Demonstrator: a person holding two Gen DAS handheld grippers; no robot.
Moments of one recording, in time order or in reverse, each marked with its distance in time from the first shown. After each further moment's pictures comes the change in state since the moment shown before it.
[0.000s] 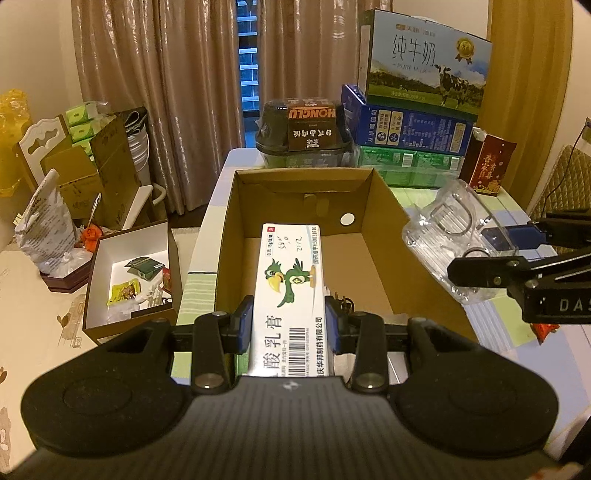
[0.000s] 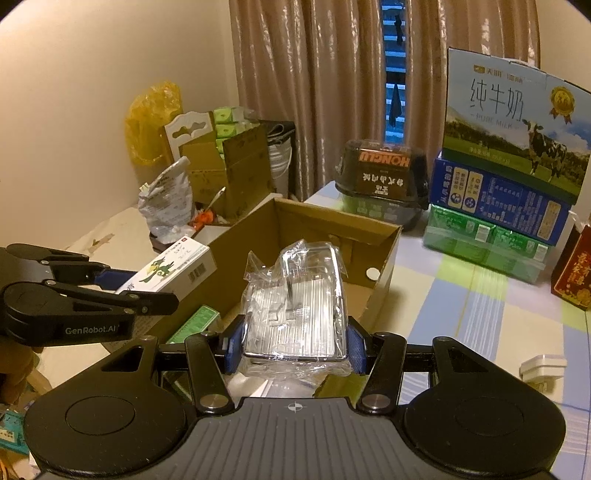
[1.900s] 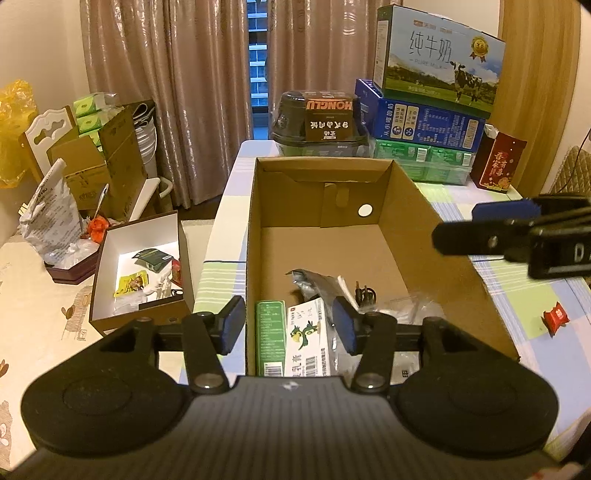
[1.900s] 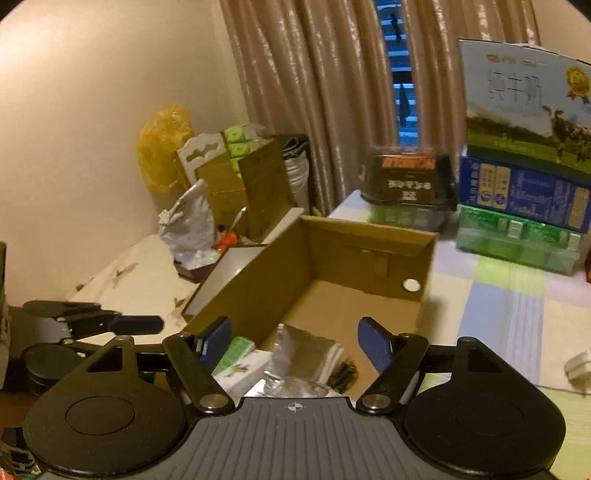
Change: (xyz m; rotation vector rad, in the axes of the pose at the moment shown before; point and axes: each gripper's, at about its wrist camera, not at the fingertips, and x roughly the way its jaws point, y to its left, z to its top) left arm 0.001 0.024 -0.013 -0.018 0.010 0.011; right arm 0.021 0.006 0.017 0.104 -0.045 0.074
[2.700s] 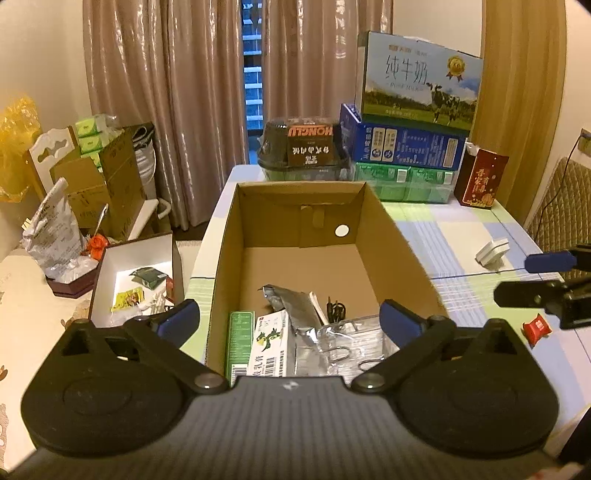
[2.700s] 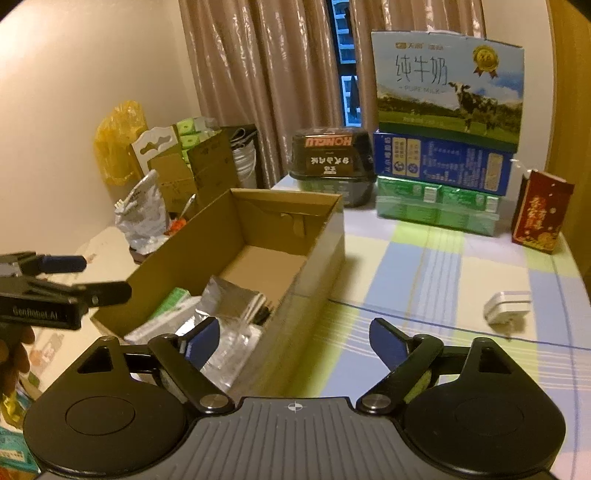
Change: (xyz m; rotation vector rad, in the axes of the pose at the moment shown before) left arm -0.035 -0.037 -0.005 0.004 -0.084 0.007; right arm -0.077 -0.044 -0.047 0.026 0.024 -0.146
